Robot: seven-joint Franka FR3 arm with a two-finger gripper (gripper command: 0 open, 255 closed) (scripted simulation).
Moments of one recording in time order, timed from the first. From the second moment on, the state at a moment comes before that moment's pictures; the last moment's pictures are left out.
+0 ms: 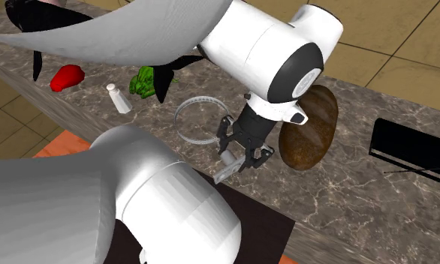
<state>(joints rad) -0.14 -0.63 -0.07 -2.94 0.03 1.84 -0.09</state>
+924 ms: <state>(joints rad) -0.02 -0.58 0.05 -2.79 0.18 1.75 0.05</state>
